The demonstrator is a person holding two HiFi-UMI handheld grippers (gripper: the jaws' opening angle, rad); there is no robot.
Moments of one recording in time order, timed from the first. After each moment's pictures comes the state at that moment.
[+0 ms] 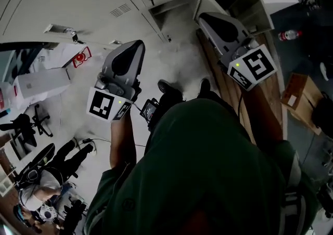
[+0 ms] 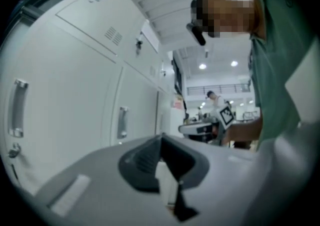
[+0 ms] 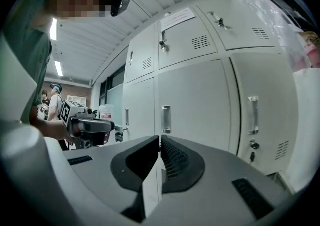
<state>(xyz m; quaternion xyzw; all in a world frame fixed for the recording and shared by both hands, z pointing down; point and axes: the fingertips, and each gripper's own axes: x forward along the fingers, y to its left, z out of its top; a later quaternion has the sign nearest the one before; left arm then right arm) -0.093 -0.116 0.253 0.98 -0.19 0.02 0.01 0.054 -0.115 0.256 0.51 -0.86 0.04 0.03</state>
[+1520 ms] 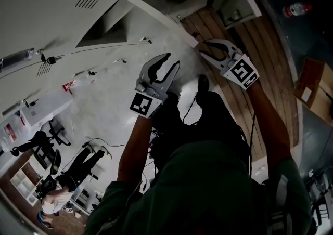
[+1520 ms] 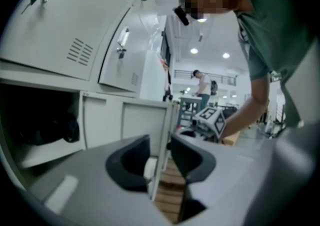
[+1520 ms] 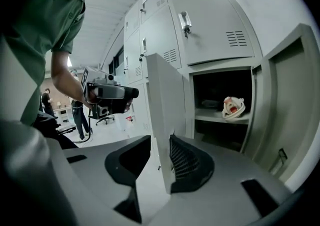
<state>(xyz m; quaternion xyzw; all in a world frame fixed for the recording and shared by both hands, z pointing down) 0.179 -0.046 0.539 0.99 -0.09 0.10 0.06 0.253 -0.030 0.622 0.43 -0.88 0.12 0.14</state>
